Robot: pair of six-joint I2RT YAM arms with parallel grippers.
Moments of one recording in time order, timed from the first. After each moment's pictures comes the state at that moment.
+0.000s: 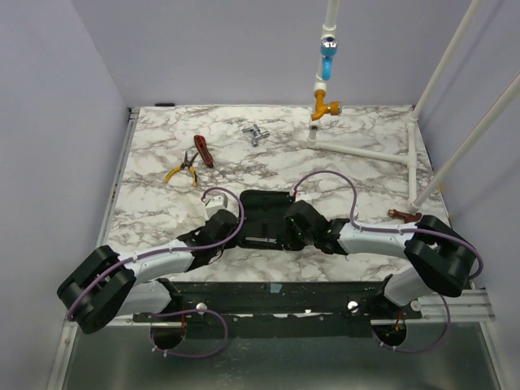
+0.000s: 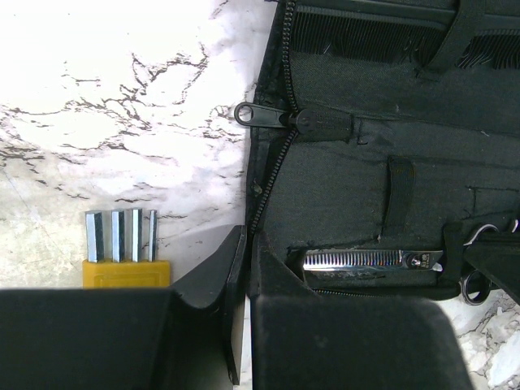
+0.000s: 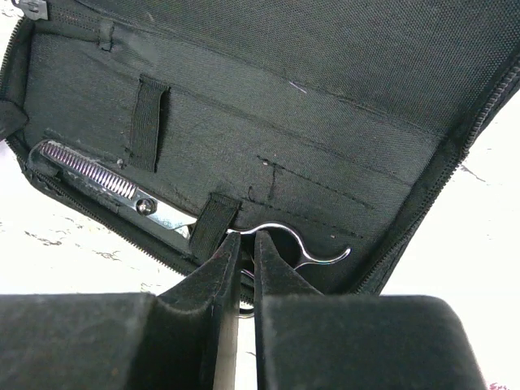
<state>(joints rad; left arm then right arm) -0.79 1.20 0.36 0.07 -0.28 -0.84 0.93 1.50 0.65 -0.02 0.15 0.65</state>
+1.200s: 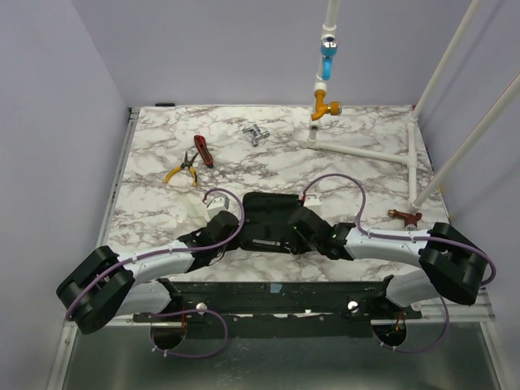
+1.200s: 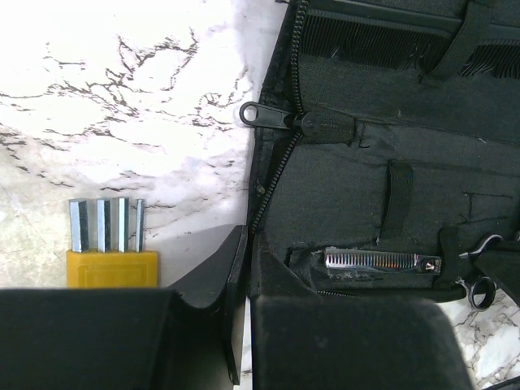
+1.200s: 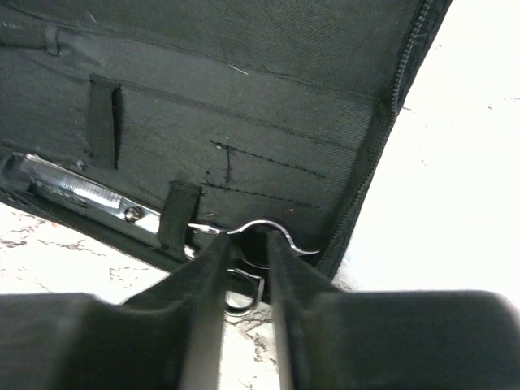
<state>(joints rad) -0.80 1.20 0.36 0.06 -0.28 -0.86 0.97 1.41 0.62 -0.15 0.31 0.74</state>
